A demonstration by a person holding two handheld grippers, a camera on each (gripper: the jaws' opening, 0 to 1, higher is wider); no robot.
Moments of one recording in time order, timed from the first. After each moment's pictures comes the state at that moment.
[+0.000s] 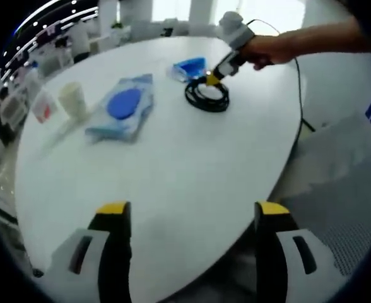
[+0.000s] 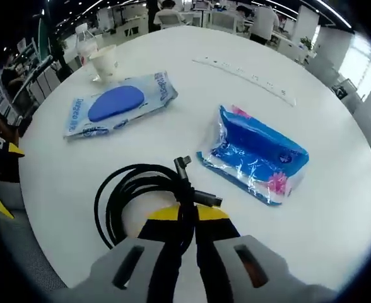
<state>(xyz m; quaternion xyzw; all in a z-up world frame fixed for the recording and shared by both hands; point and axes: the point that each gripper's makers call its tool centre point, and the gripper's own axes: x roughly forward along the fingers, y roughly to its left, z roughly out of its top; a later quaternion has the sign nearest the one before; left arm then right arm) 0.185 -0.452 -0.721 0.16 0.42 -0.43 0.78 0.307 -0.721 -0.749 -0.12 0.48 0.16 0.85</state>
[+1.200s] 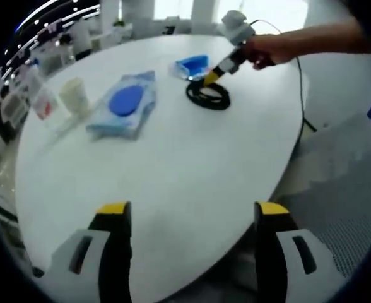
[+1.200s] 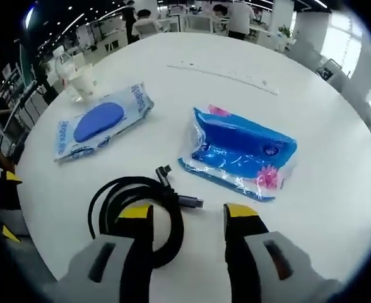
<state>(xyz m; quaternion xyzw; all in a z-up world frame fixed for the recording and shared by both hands) 0.186 -0.449 -0.725 0.16 0.42 -0.43 0.78 0.312 -0.731 -0.740 -0.07 0.47 0.10 0.87</state>
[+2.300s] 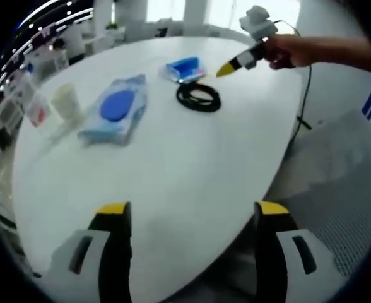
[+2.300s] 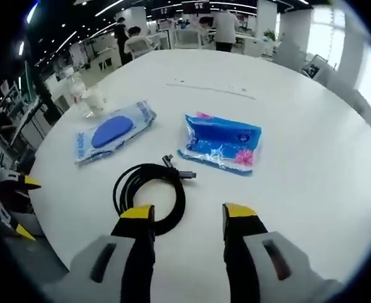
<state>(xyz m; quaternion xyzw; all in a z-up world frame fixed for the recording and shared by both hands) 0.180 -0.459 -0.721 0.16 0.41 -0.45 0.78 0.261 -0.742 -0.699 -0.01 0.43 0.08 0.90</state>
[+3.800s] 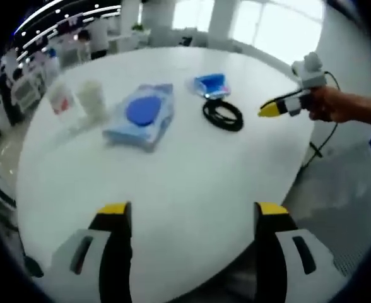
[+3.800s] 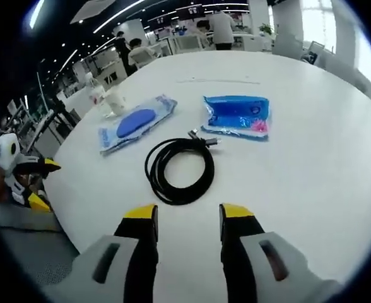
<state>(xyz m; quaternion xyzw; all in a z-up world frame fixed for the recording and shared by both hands) 0.215 -0.446 -0.704 0.09 0.40 -0.39 0.82 0.227 -0.706 -0.707 0.05 0.41 0.11 0.90</state>
